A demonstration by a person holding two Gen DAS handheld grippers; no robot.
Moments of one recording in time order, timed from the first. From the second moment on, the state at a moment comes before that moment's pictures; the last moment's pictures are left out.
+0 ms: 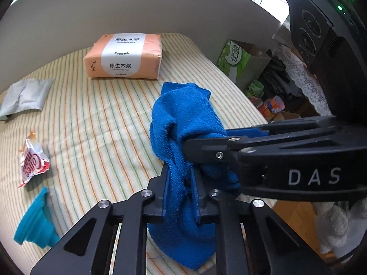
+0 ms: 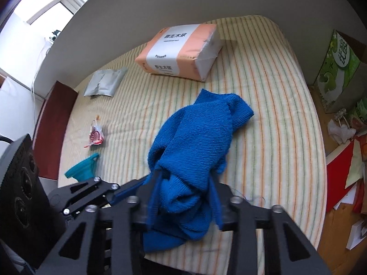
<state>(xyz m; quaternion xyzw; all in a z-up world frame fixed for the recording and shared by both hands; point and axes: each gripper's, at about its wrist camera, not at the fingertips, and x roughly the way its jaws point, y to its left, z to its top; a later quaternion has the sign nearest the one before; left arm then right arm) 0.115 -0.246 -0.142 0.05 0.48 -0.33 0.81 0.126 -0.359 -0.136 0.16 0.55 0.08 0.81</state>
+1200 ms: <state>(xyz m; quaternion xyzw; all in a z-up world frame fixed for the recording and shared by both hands) 0.118 0.008 -0.001 -0.06 0.33 -0.19 0.92 0.152 -0.101 0.020 0.02 0.43 0.24 0.87</state>
